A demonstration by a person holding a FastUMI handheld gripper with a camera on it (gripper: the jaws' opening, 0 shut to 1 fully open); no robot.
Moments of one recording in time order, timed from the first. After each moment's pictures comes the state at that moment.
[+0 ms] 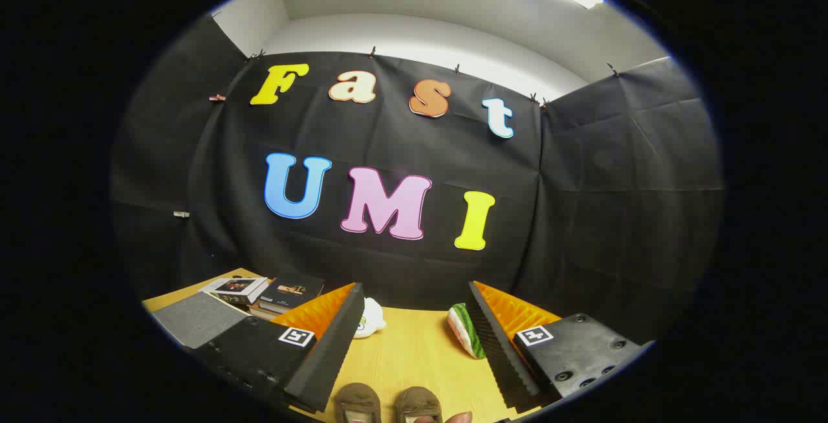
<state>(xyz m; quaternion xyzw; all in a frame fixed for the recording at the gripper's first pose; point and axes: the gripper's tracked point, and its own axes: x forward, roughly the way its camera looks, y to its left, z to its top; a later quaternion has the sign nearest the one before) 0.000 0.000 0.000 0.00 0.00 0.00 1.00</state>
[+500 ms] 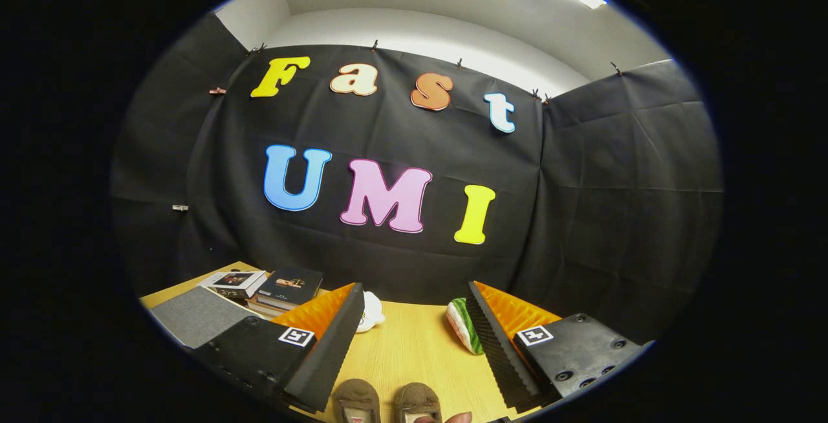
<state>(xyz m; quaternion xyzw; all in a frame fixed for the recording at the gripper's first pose) 0.001 0.000 -0.010 -0.01 0.01 0.00 1.00</state>
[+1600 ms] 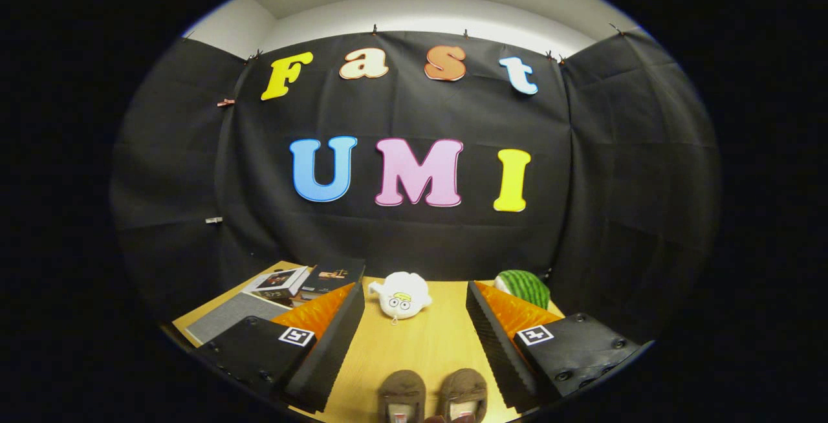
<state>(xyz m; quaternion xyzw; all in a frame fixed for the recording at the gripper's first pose) 0.012 0.055 -0.046 0.08 0.09 0.09 0.99</state>
